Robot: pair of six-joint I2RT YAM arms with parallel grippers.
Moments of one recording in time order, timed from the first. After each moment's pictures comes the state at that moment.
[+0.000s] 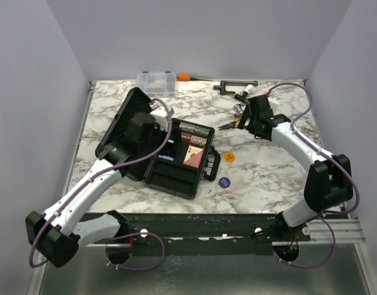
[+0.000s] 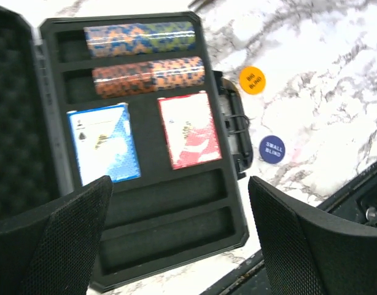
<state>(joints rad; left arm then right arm) -0.56 1.03 1.00 -0.51 0.10 -0.24 0.35 1.59 1.17 -0.52 0.39 0.60</state>
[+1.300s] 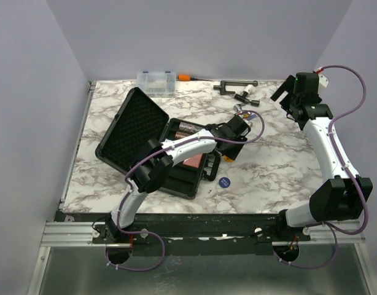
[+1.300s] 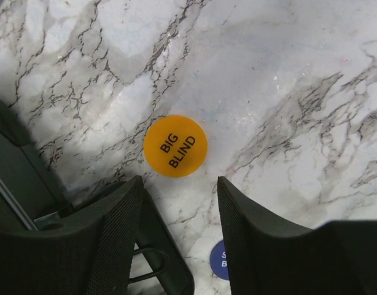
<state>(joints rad) -0.95 2.17 1.81 -0.58 -0.06 -0.27 0.02 1.44 1.38 -0.52 0.29 0.59</state>
